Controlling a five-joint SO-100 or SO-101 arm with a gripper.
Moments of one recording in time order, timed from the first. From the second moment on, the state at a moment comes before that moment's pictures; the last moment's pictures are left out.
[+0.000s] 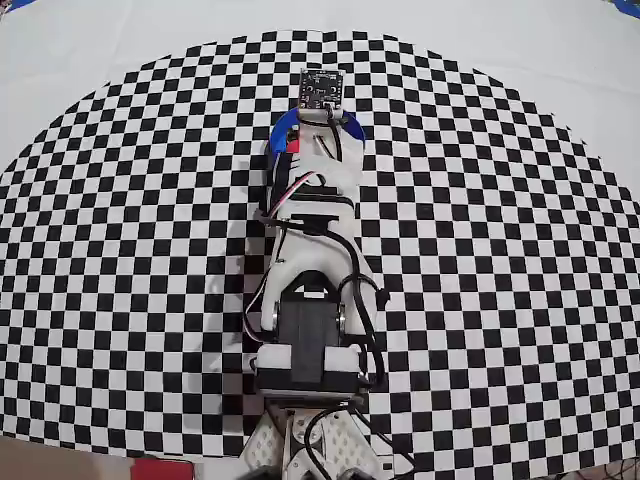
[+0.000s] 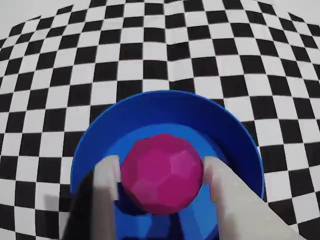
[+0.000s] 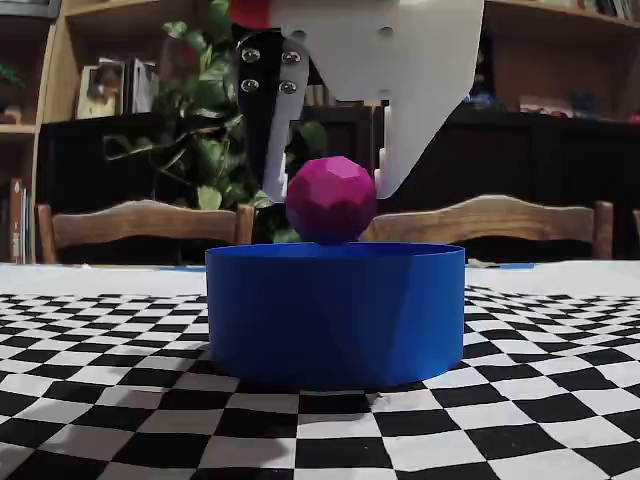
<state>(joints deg) 4.7 97.1 132.5 -2.9 -92.3</state>
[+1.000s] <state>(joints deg) -2.9 114.7 139.3 -4.4 -57.2</state>
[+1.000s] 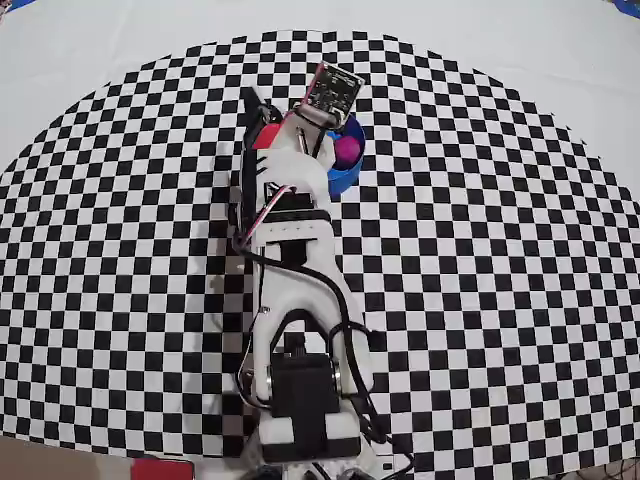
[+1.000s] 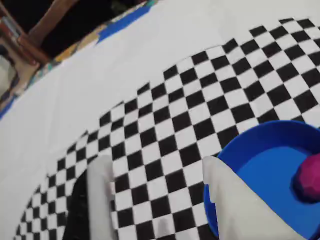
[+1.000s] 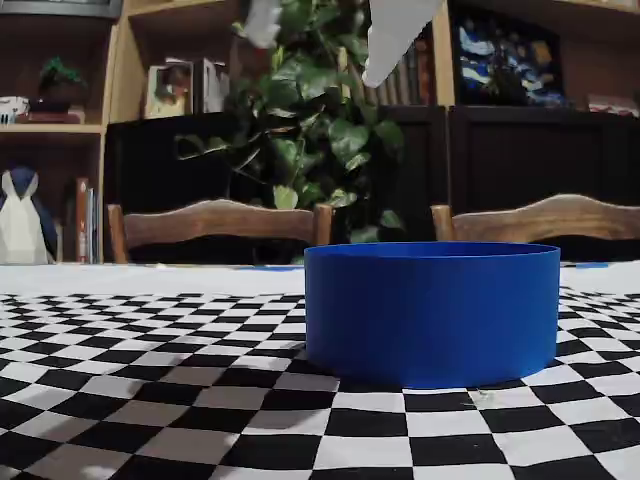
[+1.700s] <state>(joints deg) -0.4 156.1 161.5 13.4 -19.8</state>
